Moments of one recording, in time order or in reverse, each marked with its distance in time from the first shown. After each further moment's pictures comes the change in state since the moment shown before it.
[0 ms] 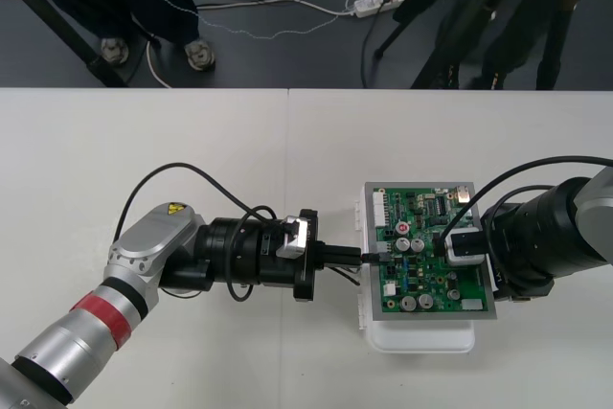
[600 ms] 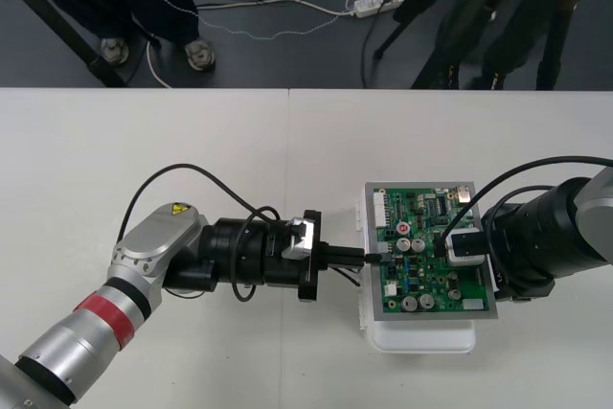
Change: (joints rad) right arm 0.000 0.000 0.000 0.000 0.000 -0.004 0.000; left arm -0.001 -0.009 -0.004 -0.001 -0.026 0.024 0.000
